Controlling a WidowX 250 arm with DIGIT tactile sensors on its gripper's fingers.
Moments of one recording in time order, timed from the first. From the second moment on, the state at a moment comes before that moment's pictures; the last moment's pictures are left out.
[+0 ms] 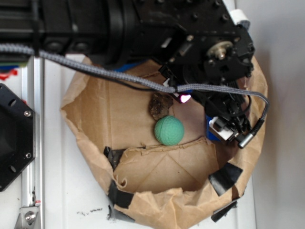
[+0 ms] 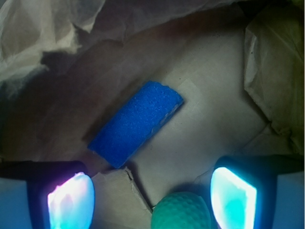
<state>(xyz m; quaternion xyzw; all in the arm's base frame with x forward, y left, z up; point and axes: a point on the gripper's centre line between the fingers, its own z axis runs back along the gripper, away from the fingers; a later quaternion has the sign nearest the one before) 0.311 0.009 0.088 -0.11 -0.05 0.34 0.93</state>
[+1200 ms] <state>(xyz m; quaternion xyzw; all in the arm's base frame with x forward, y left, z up) 0.294 0.006 0.066 -0.09 -0.06 0.25 0.96</state>
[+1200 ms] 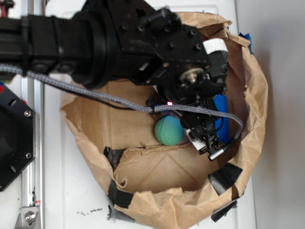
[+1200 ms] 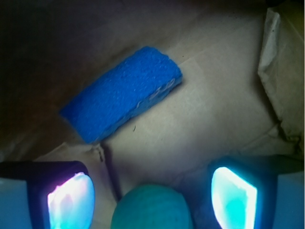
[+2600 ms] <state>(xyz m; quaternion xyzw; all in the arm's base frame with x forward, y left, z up) 0.328 -0.008 0.049 -0.11 -0.11 0.38 0.91</state>
